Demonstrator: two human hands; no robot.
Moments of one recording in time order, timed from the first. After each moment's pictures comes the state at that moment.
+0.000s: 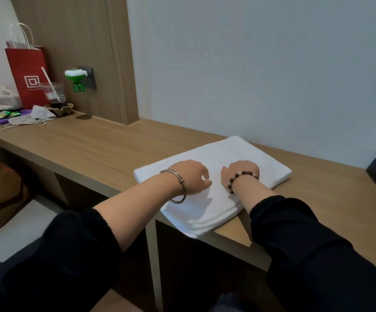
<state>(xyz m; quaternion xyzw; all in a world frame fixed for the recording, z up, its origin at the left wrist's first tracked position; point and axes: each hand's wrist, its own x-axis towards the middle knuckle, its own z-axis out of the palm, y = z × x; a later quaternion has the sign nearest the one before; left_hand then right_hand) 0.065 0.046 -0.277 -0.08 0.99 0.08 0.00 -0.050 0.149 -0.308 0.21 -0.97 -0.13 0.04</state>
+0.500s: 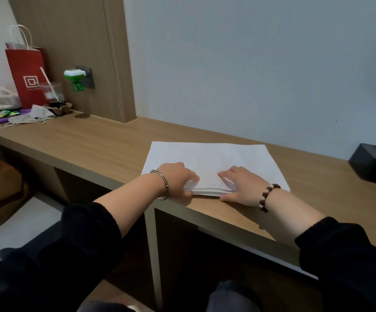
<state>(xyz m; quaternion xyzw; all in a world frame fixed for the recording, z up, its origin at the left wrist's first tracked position) 0.092 0.035 -0.299 -0.04 1.00 -0.02 0.05 -0.012 0.225 -0.304 0.44 -0.89 0.01 -0.06</state>
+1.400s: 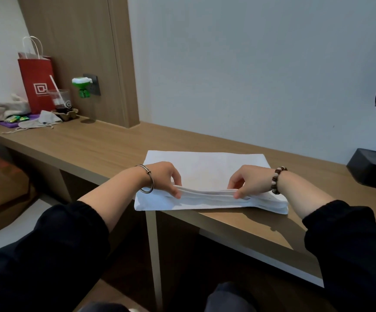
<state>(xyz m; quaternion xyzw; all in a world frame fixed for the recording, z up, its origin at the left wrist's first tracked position) 0.108 0.005 -0.283 -0.07 0.98 0.15 0.08 -0.032 0.240 -0.274 0.47 -0.86 0.07 -0.19</state>
